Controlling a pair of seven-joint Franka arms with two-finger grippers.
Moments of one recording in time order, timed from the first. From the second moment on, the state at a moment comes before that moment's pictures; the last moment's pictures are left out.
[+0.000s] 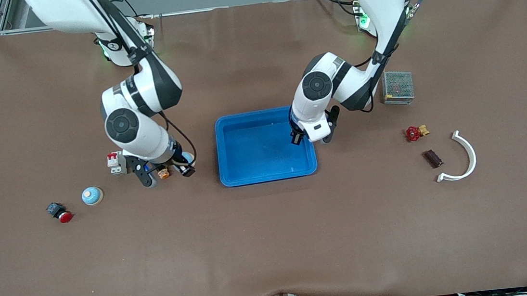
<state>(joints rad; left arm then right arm) -0.49 0.52 -0.24 -1.96 0.02 2.46 -1.87 0.45 0.37 0.00 -1.87 0.12 2.20 1.43</state>
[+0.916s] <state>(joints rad) -0.53 0.57 -0.24 -1.94 0.02 2.46 -1.93 0.71 0.37 0.00 -2.00 0.12 2.32 1.94</state>
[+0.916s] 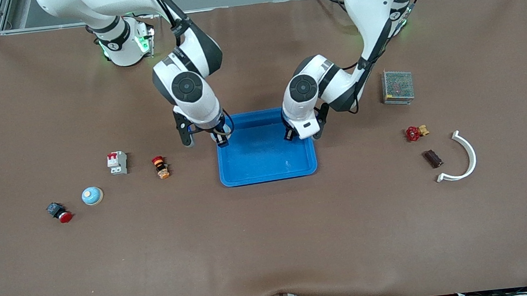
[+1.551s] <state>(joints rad) -0.39 0.43 -0.22 -1.84 0.02 2.18 -1.78 0.78 0.41 -0.01 -2.03 0.12 2.43 2.02</state>
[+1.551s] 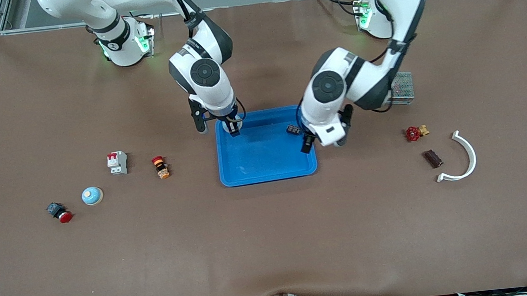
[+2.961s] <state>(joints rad) 0.22 0.48 -0.22 -1.92 0.30 2.22 -0.84 0.78 0.55 -0.02 -1.95 0.11 2.50 2.02</state>
